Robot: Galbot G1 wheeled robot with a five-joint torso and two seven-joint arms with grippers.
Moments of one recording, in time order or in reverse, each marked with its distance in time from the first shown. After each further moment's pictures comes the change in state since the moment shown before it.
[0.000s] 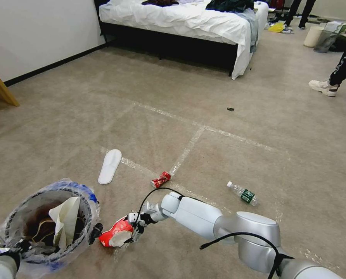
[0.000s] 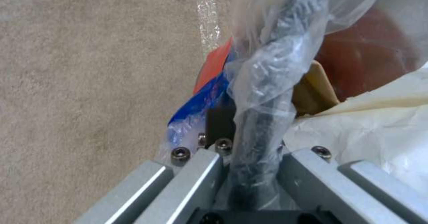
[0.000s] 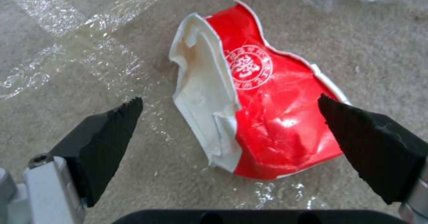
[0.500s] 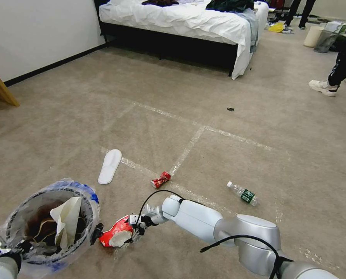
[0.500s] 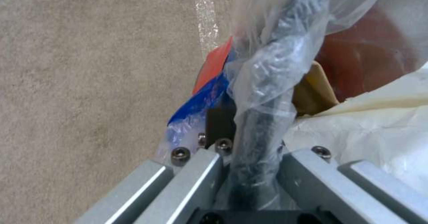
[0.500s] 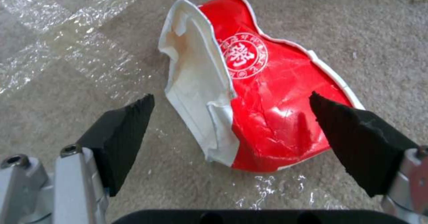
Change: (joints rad) left arm 0.014 -0.013 0.004 -0.021 0.012 0.001 0.003; right arm -0.018 0.000 0.011 -0.003 -0.005 -0.015 0.042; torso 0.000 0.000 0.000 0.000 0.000
